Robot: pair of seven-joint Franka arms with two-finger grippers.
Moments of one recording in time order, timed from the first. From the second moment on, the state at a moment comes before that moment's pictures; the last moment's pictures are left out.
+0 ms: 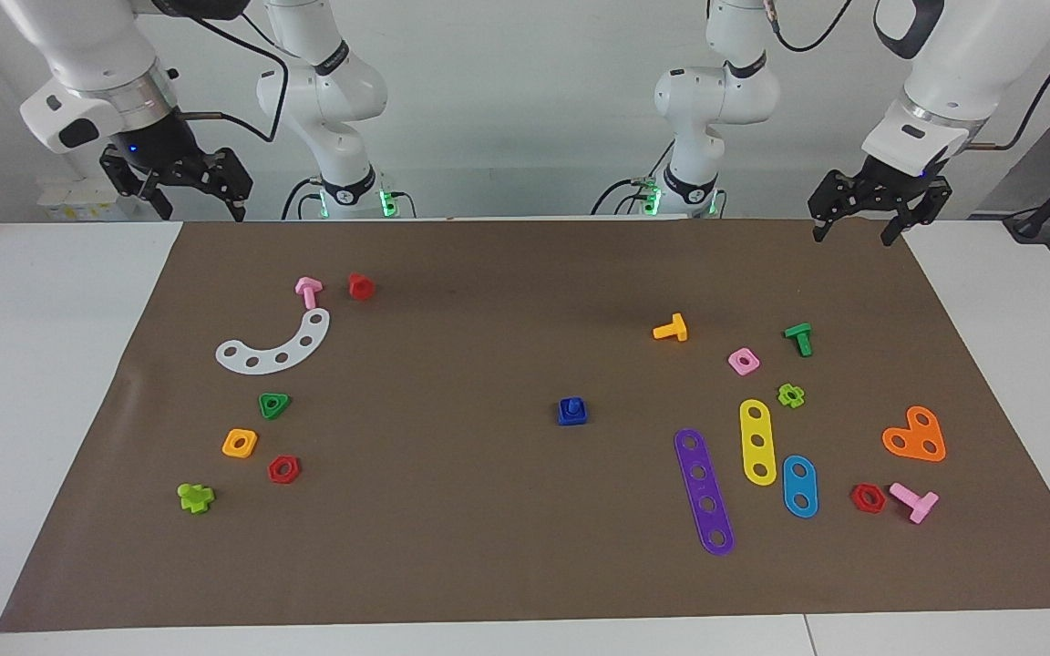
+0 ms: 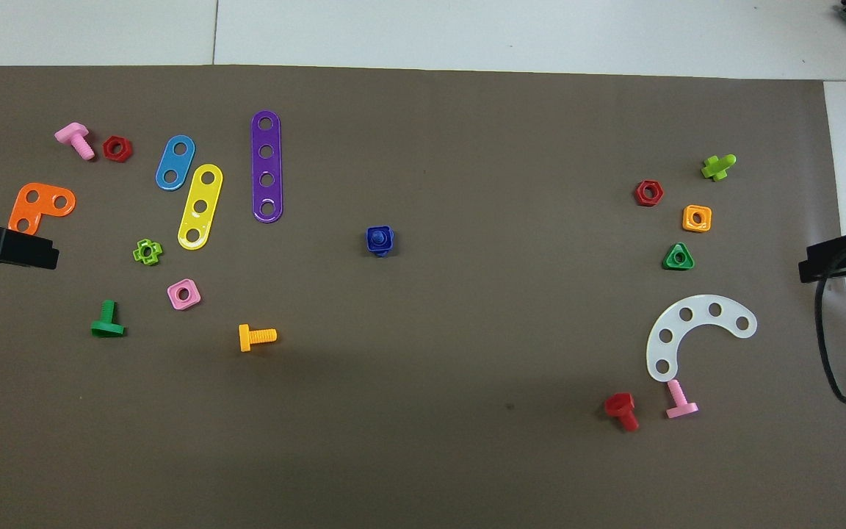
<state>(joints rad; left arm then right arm) -0.14 -0.08 0.10 -1.66 0.01 1.59 0.13 0.07 -0.05 -0.10 -1.54 -0.03 1.42 0.01</state>
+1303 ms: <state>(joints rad) -0.50 0.02 0.07 -1.75 0.01 1.79 -0.38 0.07 -0.05 -0.10 -1.54 -0.03 1.42 0.01</state>
